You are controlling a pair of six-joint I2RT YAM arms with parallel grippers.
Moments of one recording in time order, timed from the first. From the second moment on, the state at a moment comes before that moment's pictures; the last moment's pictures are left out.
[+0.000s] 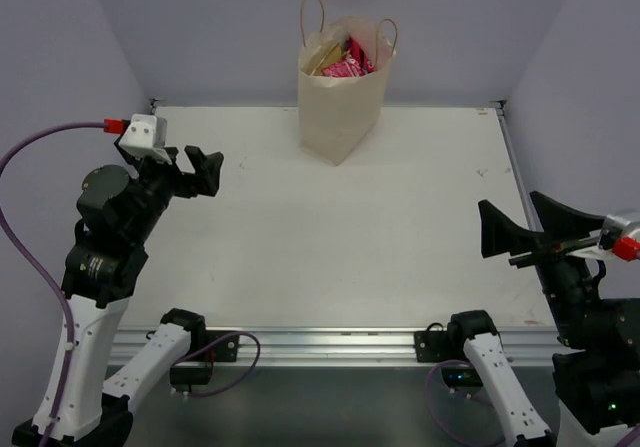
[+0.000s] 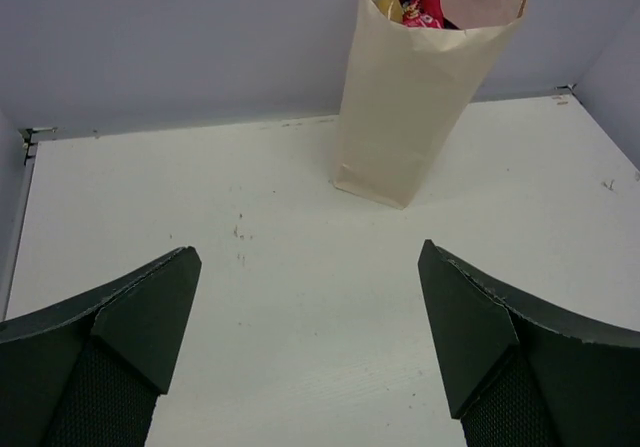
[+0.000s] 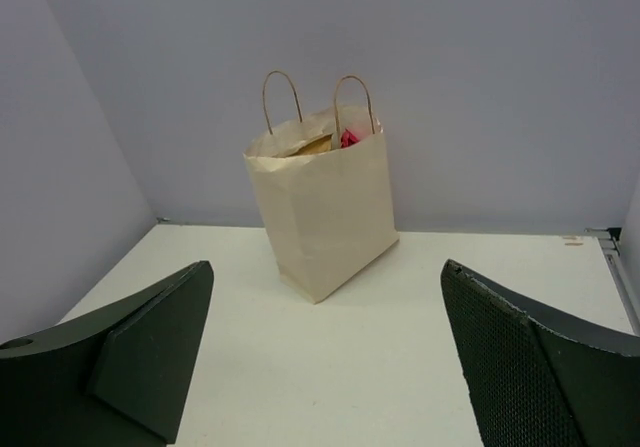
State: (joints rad) left arm -0.25 0.76 1.24 -0.57 0.01 -0.14; right arm 0.15 0.38 1.30 -0.65 -0.07 0.23
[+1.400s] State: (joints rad) left arm -0.25 0.92 1.08 -0.50 0.13 -0.19; right arm 0.35 2.11 2.17 -0.32 0.31 0.67
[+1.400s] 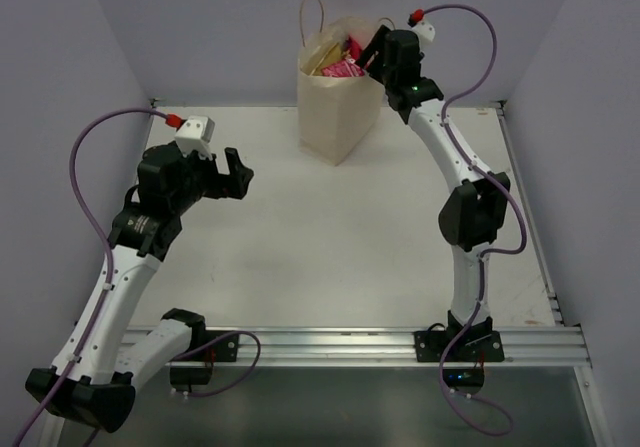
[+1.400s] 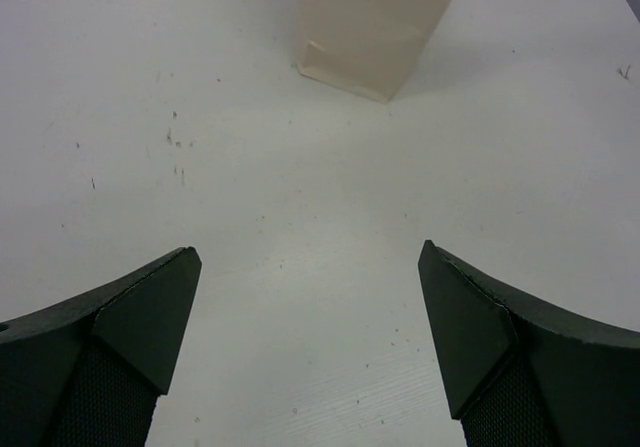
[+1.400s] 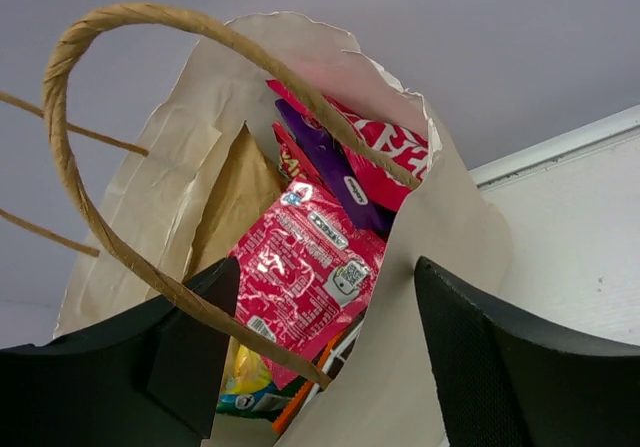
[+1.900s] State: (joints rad) left arm -0.25 0.91 1.05 -0.50 0.15 -0.21; right arm 0.35 2.07 2.09 -0.35 0.37 0.69
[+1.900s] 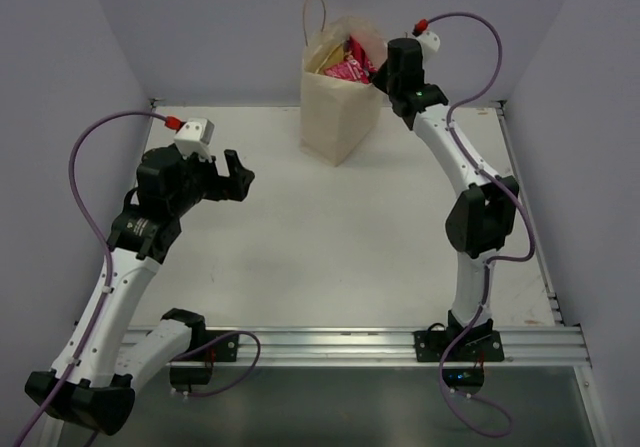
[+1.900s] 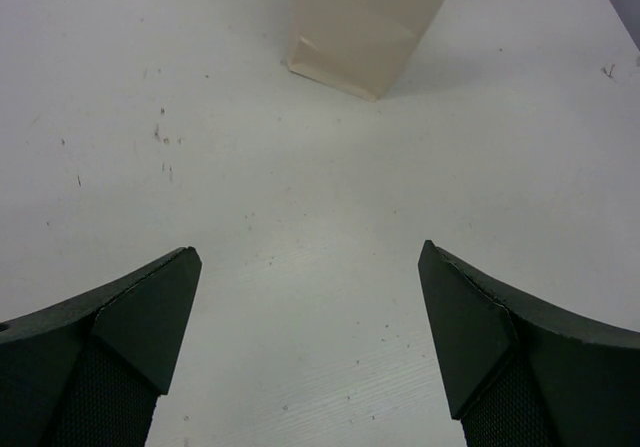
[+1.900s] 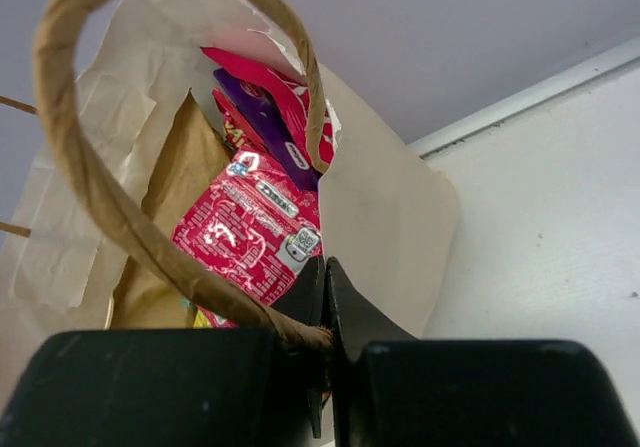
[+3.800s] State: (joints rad) left arm -0.69 1.16 1.27 -0.42 0.30 -0.36; right arm 0.32 1.16 1.36 -0.57 -0.07 -0.02
